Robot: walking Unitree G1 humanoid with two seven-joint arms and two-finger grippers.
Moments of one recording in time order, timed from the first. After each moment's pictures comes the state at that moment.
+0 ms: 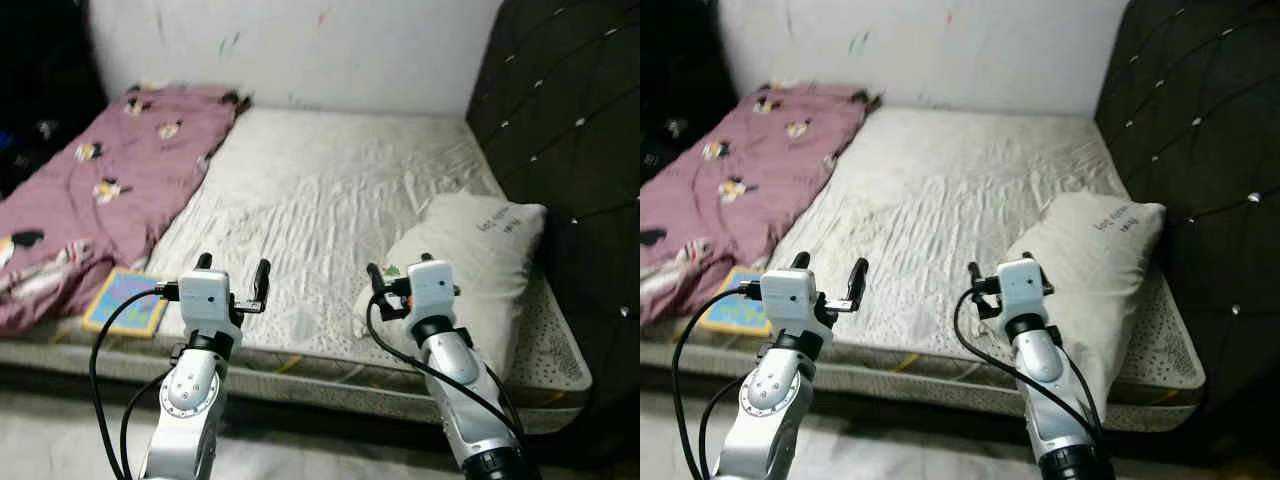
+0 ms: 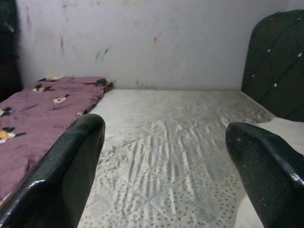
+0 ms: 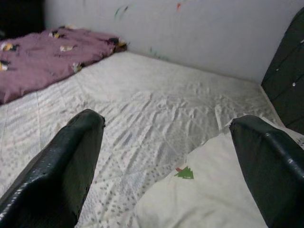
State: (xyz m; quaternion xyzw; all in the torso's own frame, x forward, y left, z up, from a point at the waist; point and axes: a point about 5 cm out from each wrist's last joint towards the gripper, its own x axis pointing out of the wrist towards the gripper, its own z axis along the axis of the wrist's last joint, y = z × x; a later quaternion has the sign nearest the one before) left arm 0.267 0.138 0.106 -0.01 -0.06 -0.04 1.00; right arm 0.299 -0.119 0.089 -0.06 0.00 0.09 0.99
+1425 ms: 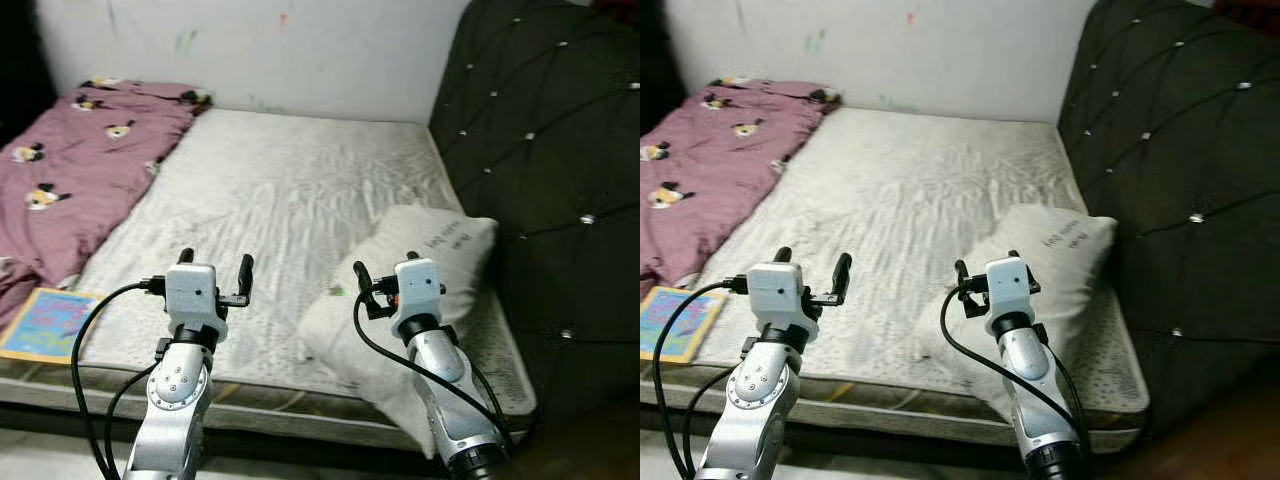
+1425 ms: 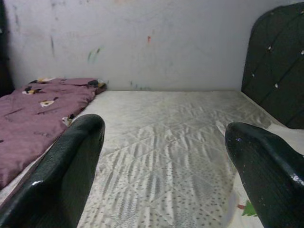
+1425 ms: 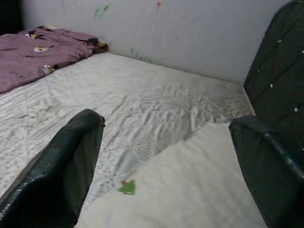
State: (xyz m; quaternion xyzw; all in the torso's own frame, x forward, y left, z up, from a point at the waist) left arm 0.273 0.145 0.108 0.01 -0.05 -0.02 1.00; right arm 0.302 -0.111 0.091 -0.05 -0.01 0.09 0.99
